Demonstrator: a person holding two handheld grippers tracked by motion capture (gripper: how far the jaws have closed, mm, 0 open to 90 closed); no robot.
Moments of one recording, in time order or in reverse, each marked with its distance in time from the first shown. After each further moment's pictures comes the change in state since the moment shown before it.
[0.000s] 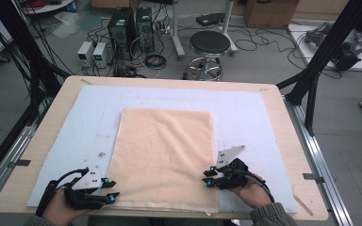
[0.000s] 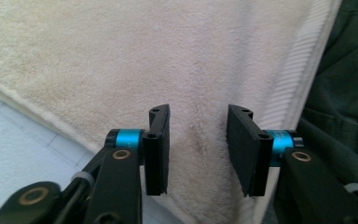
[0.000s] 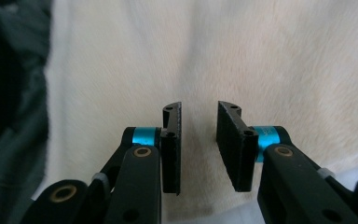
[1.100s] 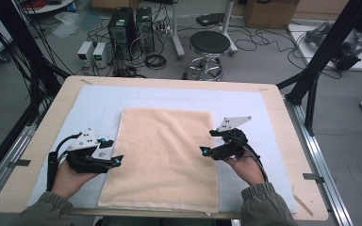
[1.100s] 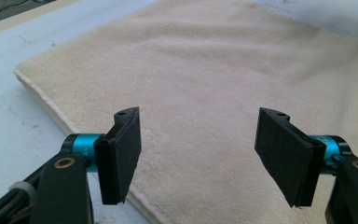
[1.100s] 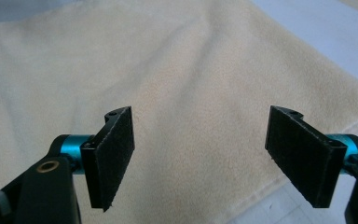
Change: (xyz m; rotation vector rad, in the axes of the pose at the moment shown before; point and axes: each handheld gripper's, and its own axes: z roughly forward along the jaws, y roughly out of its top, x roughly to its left) left arm 0.063 0.048 -0.012 -0.246 0.134 -0.156; right arm -0.060 0.044 -0.020 -0.192 -0.205 0.152
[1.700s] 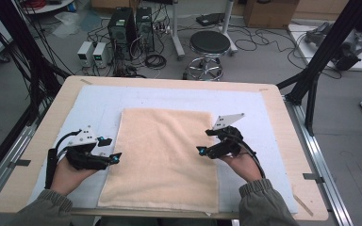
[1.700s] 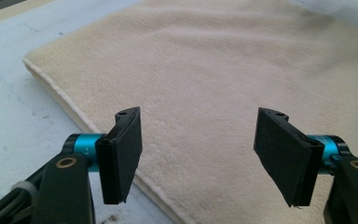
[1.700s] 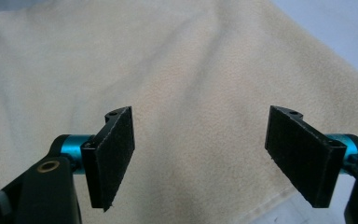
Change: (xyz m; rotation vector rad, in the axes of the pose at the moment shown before) left arm 0.013 0.001 0.005 0.033 0.006 -0.008; right arm -0.003 0.008 0.011 0.043 0.025 -0.020
